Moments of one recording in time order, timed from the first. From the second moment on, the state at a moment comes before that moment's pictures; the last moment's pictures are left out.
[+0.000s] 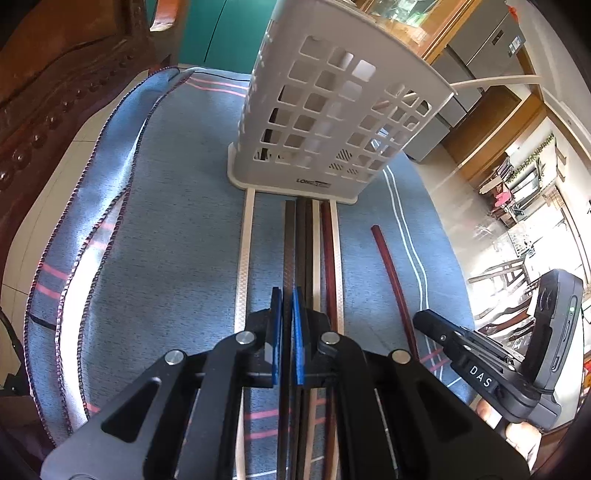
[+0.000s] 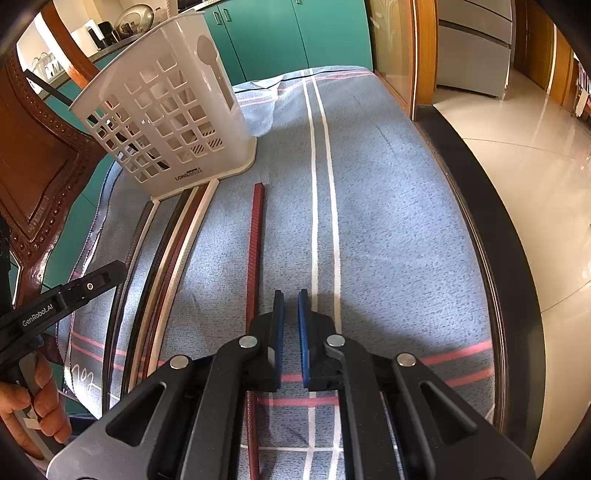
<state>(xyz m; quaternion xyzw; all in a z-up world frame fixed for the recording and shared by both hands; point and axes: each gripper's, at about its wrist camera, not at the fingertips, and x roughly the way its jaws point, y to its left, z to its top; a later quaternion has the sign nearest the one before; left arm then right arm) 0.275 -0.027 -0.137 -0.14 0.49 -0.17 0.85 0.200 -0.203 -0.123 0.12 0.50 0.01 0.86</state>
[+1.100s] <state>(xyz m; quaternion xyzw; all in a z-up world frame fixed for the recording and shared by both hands) 0.282 -0.029 -0.150 -0.07 0.49 -0.10 0.86 0.196 -0.214 -0.120 0.13 0.49 0.01 0.86</state>
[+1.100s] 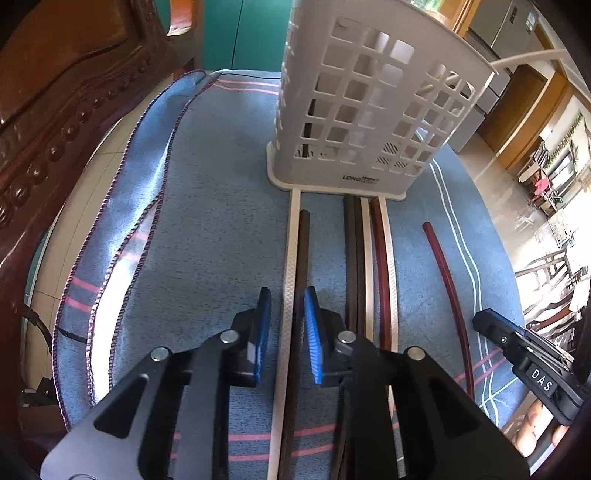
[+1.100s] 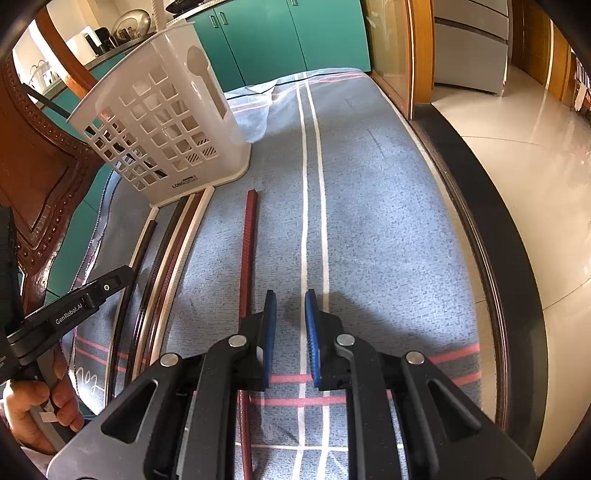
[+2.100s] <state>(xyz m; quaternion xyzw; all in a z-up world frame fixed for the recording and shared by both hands) 0.279 -0.027 -0.146 -0.03 0.49 -0.05 0.87 0.196 -0.199 -0.122 0.11 0.50 0.01 0.86</state>
